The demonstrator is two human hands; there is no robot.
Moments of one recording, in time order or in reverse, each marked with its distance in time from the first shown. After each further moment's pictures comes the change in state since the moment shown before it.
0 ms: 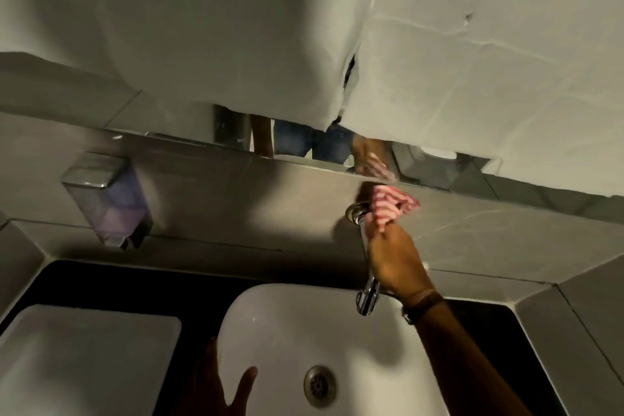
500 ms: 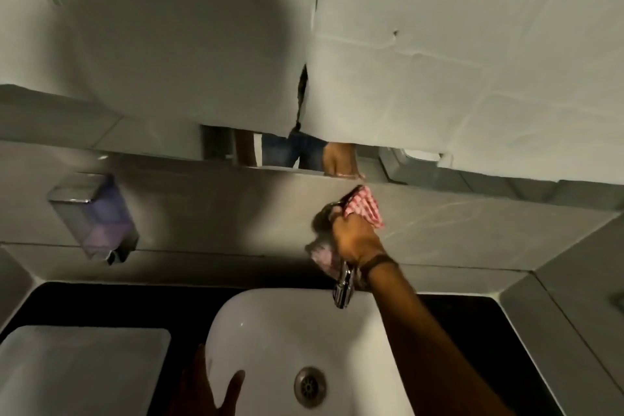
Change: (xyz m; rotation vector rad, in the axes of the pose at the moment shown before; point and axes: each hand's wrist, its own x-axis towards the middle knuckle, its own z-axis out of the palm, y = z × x) left_hand -0.023 0.032 -0.020 0.045 0.018 0.058; right_hand 0.009 -0.029 -0.003 -0.006 -0.157 0.250
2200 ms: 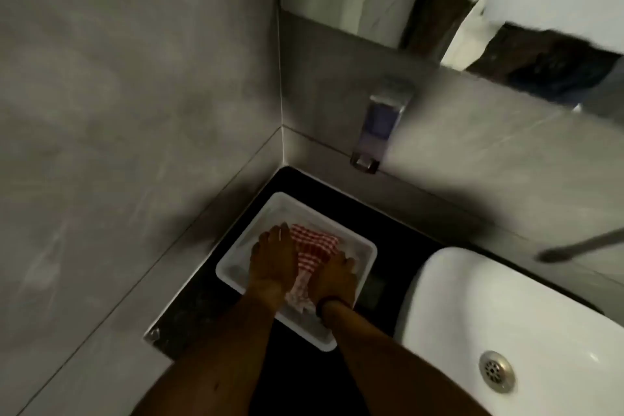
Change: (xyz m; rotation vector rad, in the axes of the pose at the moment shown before) left_hand 0.062 -0.171 -0.178 0.604 0.098 -0.216; right_hand -0.173 -0.015 0.428 -0.119 -0.488 -0.034
